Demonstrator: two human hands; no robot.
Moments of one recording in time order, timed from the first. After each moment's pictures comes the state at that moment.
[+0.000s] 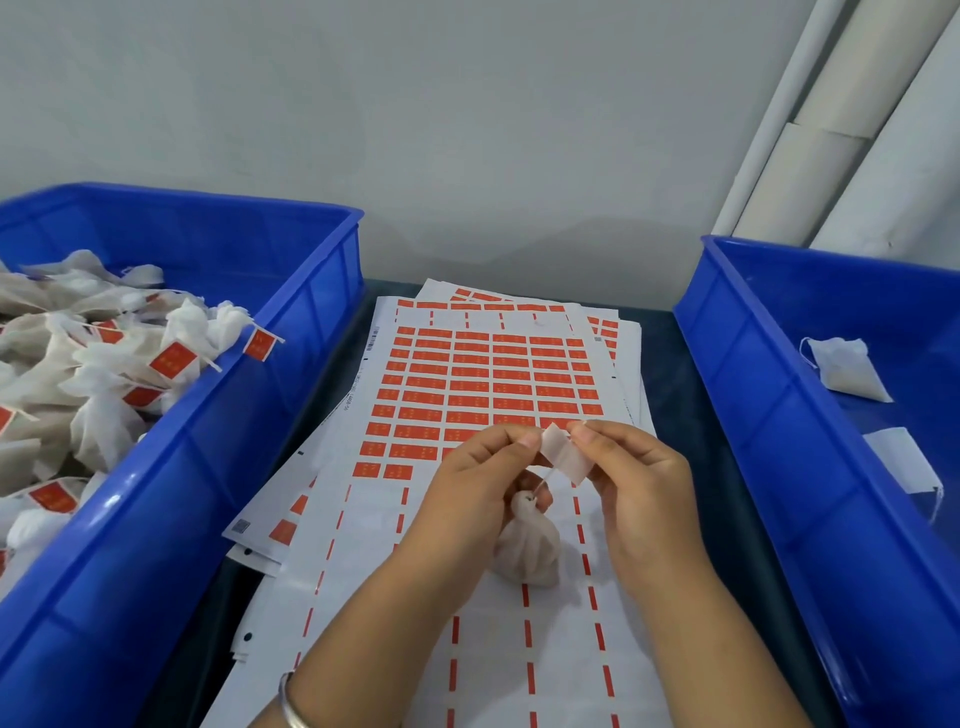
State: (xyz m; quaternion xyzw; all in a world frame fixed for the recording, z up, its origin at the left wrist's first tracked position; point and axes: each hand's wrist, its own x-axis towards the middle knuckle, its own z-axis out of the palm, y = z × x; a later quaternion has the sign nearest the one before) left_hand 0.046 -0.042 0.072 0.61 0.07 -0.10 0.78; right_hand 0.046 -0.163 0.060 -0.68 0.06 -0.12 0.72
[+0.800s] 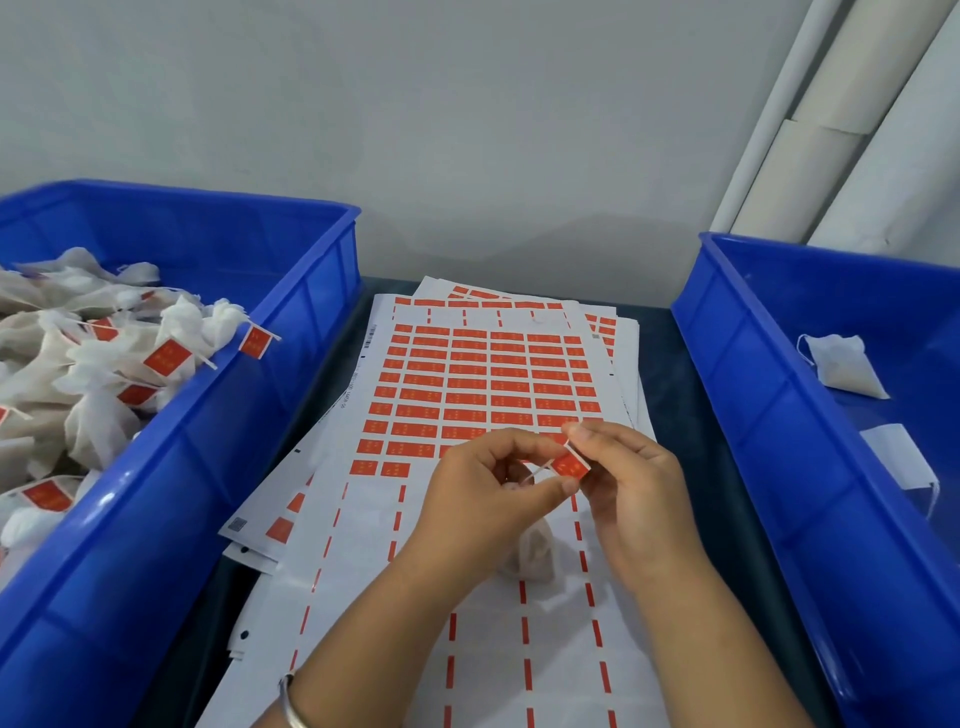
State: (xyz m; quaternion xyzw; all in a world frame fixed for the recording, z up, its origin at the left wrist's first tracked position) left_hand 0.044 -0.042 0.066 0.74 -0.07 0.01 0.67; right_hand 0.047 -0.167 0.061 -0.63 0.05 -0.07 0.77
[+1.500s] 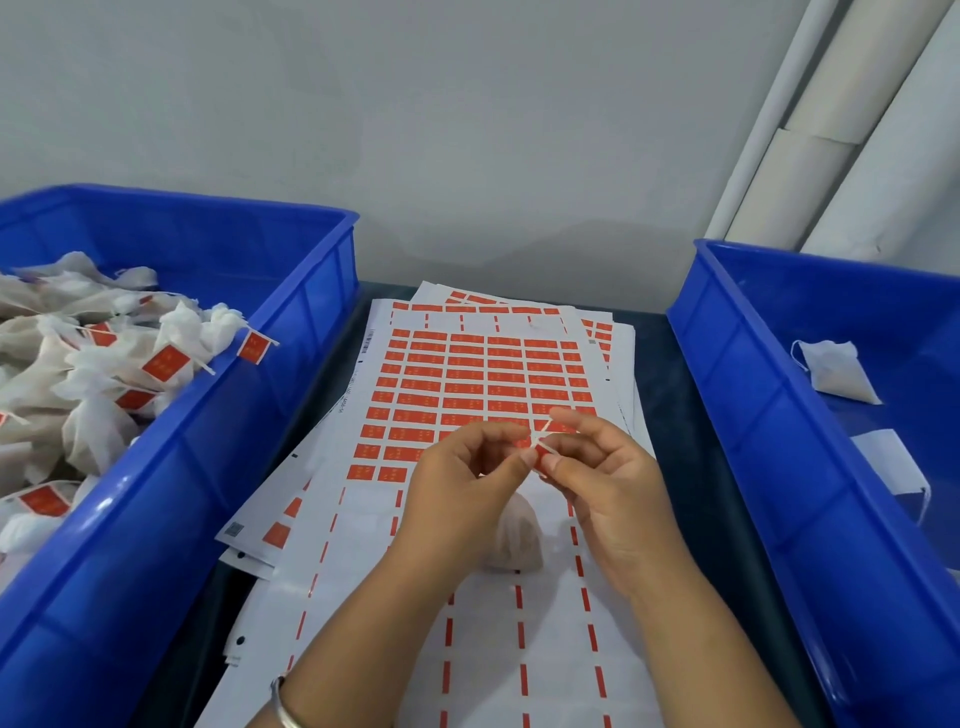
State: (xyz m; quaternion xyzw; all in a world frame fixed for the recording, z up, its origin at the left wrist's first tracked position) left_hand 0.055 -0.036 0.058 0.73 -0.01 0.04 0.68; right_hand 0.052 -0.164 0.053 -0.68 0.01 -0.06 0.73
